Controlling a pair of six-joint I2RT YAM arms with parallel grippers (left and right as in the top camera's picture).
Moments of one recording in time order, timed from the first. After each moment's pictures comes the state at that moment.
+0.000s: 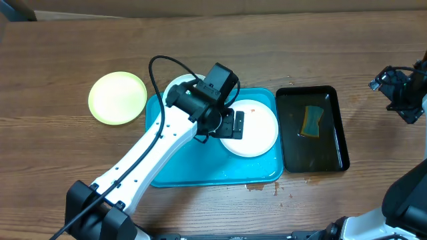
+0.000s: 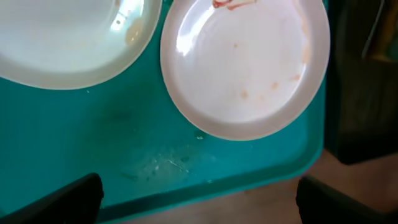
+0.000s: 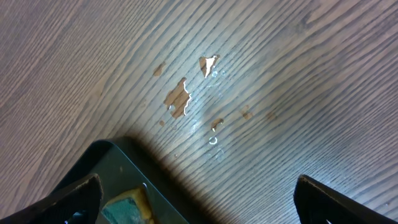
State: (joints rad) left arm -0.60 1.66 1.45 -1.11 0.08 -0.53; right arm -0.44 1.73 1.47 -0.95 -0.09 0.38
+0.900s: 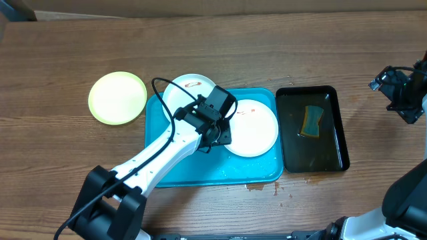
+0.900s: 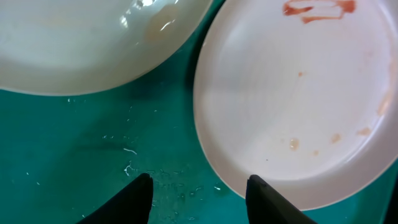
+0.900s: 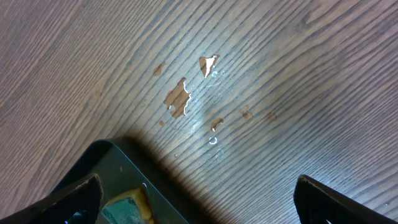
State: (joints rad) left arm -0.60 1.68 1.13 -0.73 0.01 -0.71; right arm -0.44 1.73 1.47 -0.95 -0.09 0.38
